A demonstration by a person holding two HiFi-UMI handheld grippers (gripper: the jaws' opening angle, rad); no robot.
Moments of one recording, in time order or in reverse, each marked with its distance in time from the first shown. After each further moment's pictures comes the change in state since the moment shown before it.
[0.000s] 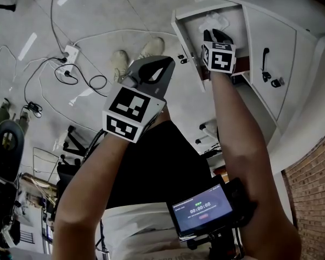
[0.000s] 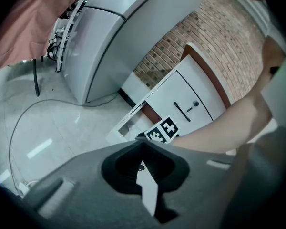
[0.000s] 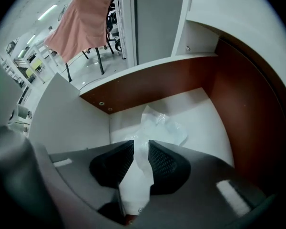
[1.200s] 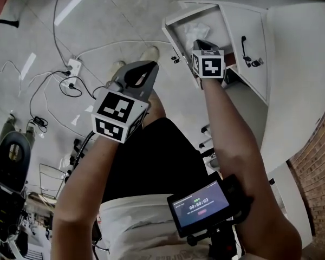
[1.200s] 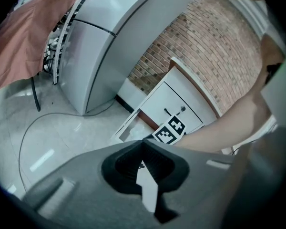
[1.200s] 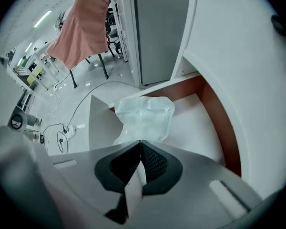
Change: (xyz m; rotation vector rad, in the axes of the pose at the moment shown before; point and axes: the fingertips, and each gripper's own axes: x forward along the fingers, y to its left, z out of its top) left arm -0.062 -0.012 0.021 0.100 -0.019 -0.008; right arm -0.071 0.030 0.005 0.053 0.024 0.035
